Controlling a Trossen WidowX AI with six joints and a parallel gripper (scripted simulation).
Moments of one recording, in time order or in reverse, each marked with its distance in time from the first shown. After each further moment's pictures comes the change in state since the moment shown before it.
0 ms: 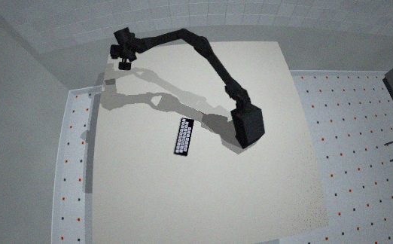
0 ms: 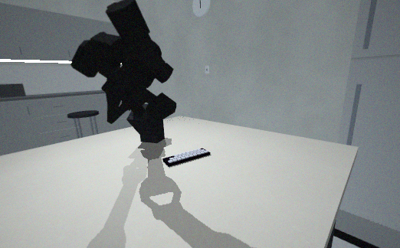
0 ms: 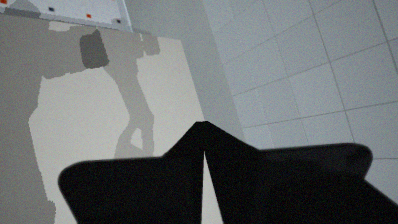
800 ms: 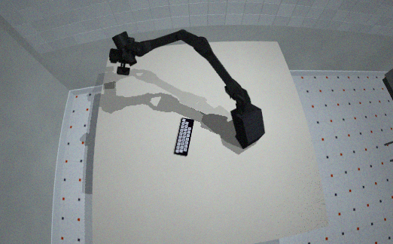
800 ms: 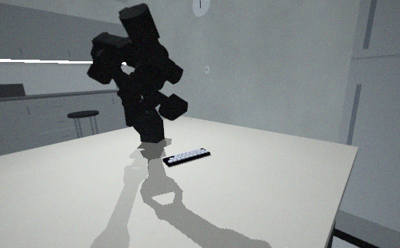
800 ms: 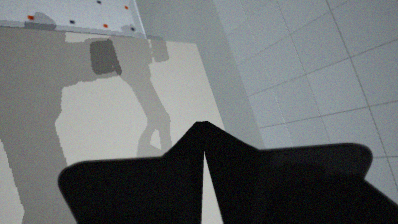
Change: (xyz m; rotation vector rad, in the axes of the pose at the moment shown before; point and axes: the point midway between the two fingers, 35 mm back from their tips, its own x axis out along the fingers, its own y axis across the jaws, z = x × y) arm -0.009 0.027 0.004 0.054 -0.018 0.054
